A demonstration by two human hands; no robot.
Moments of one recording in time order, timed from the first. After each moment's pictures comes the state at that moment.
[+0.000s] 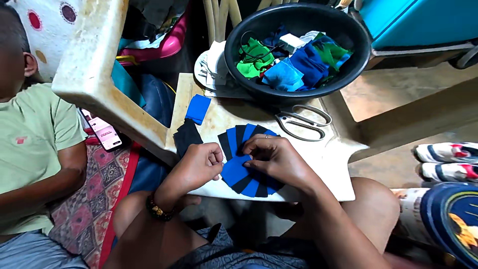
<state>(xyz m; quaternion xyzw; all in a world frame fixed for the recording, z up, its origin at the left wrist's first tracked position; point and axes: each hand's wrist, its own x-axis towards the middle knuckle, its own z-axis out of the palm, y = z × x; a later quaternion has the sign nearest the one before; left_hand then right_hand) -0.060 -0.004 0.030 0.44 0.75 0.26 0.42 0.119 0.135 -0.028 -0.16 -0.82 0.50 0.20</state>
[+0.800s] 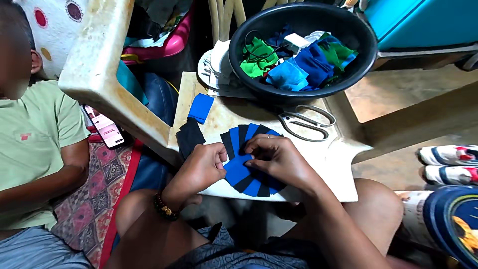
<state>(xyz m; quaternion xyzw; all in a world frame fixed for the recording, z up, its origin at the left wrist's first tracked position) -0.054 -0.003 0.025 0.47 0.76 0.21 0.38 0.118 0.134 -0.029 -0.16 -0.83 0.49 0.21</state>
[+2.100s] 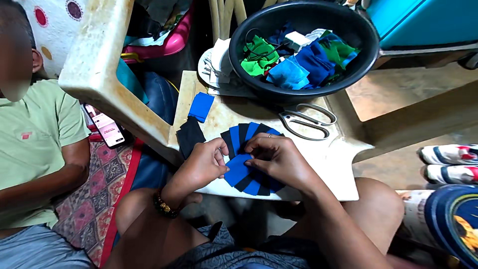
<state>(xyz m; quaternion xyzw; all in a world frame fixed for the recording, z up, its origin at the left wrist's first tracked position) -0.054 -0.002 0.023 0.44 0.74 0.27 0.43 0.117 0.128 -0.025 -0.16 -0.83 0.48 0.23</state>
